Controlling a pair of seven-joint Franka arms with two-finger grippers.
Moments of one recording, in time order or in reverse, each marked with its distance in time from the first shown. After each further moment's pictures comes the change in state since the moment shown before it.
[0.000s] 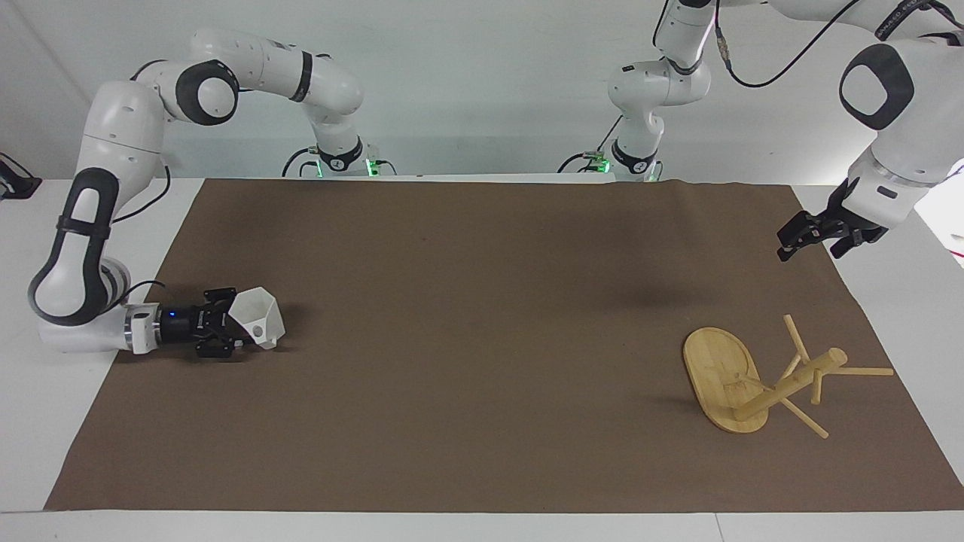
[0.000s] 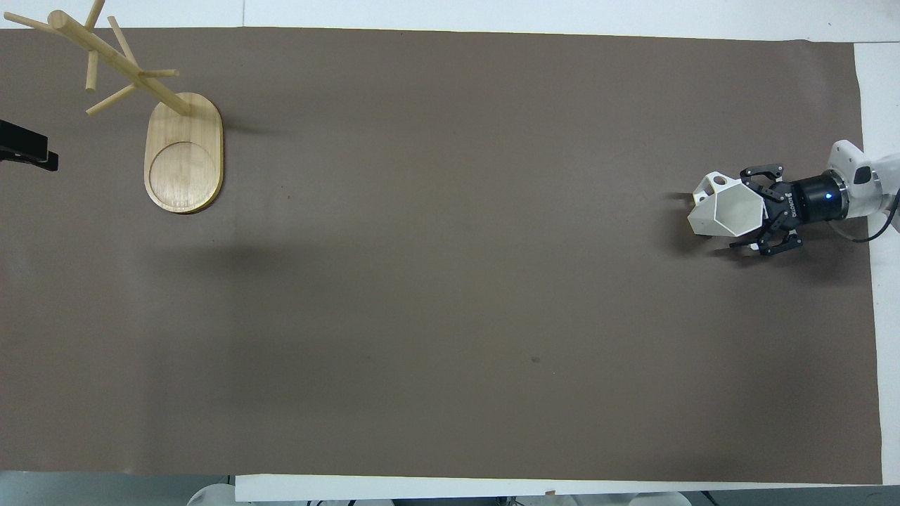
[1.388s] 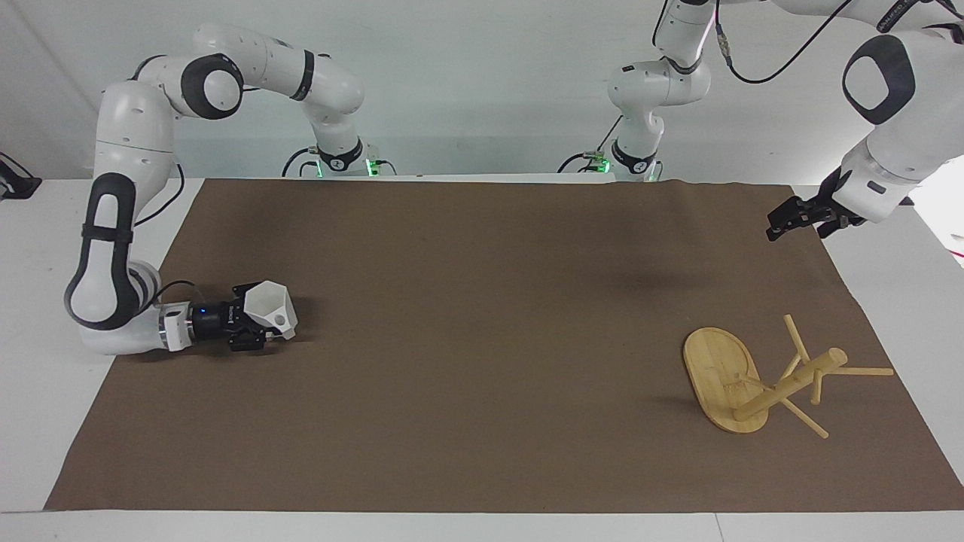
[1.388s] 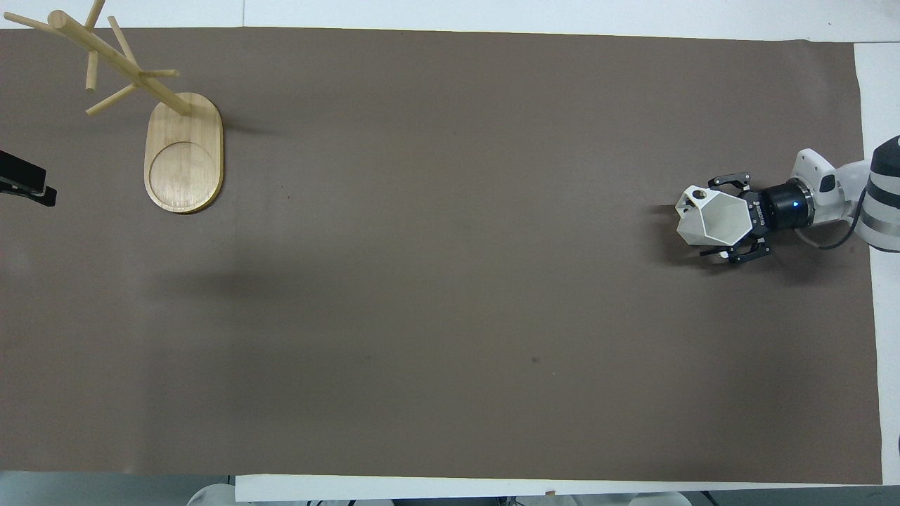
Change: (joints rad) left arm 0.009 -0.019 0.007 -0.006 0.001 -0.152 0.000; right arm 0.030 -0.041 0.014 -0.124 0.061 0.010 -0.043
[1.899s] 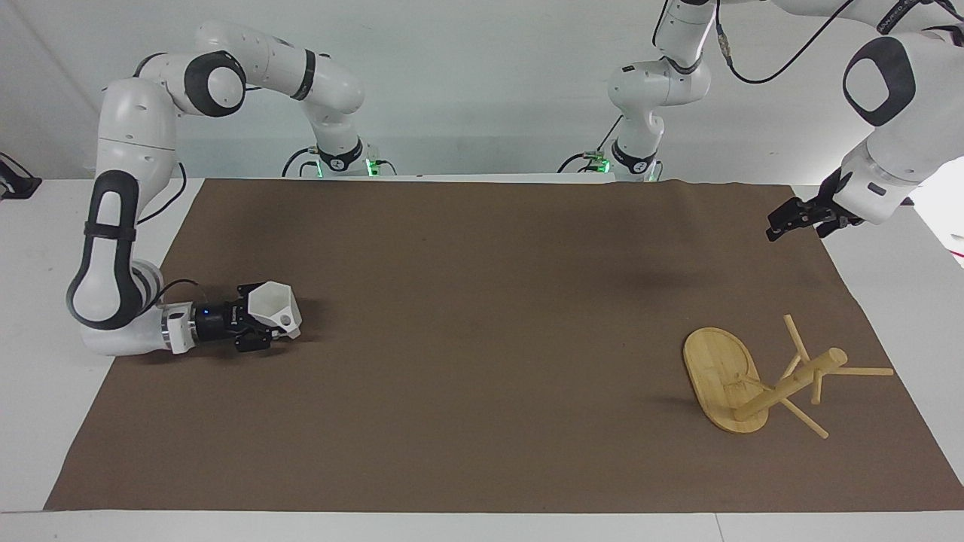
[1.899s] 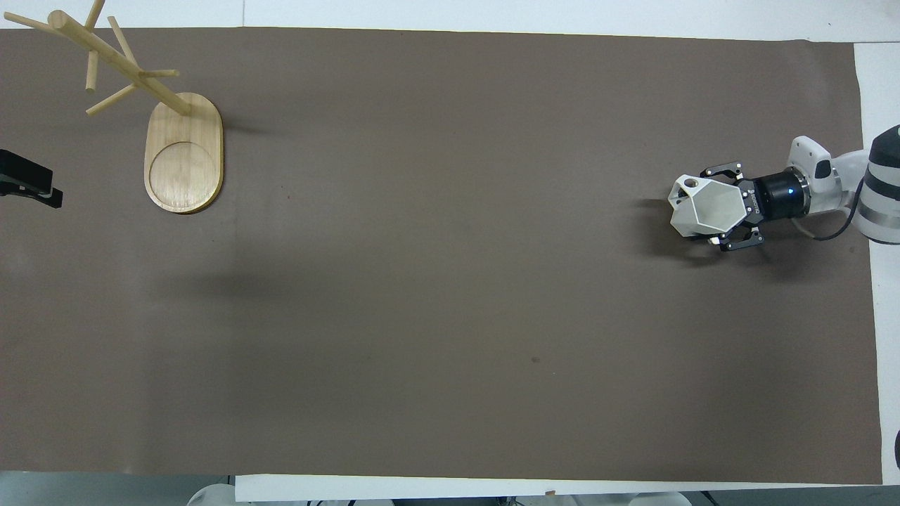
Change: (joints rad) left arm -0.011 -0.001 -0.015 -0.011 0.000 -0.001 -0.069; right arm 0.046 -0.047 0.002 -0.010 0.069 0.047 0.122
